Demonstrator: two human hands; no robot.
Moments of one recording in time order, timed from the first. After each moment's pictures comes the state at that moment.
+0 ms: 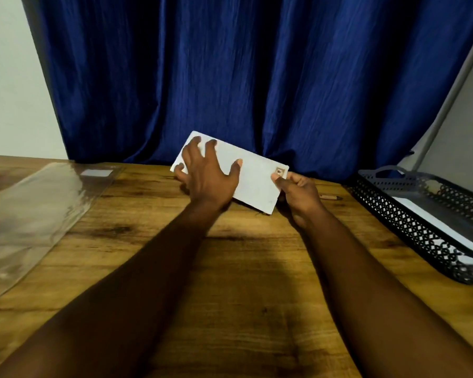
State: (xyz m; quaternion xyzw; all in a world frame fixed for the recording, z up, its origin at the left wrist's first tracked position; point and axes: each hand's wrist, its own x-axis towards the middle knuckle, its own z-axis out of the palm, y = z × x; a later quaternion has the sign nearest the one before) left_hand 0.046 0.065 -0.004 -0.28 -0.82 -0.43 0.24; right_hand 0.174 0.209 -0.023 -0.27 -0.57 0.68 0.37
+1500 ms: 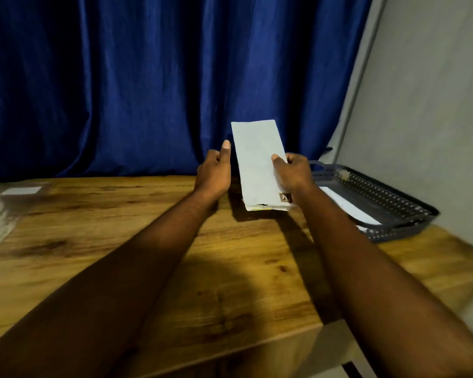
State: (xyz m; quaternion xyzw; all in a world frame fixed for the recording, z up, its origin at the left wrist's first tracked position) left_hand 0.155 0.122 0.042 -0.35 -0.68 -0.63 -0.12; right_hand 0.286 0.259 0.045 -0.41 -0.68 0.41 0.46
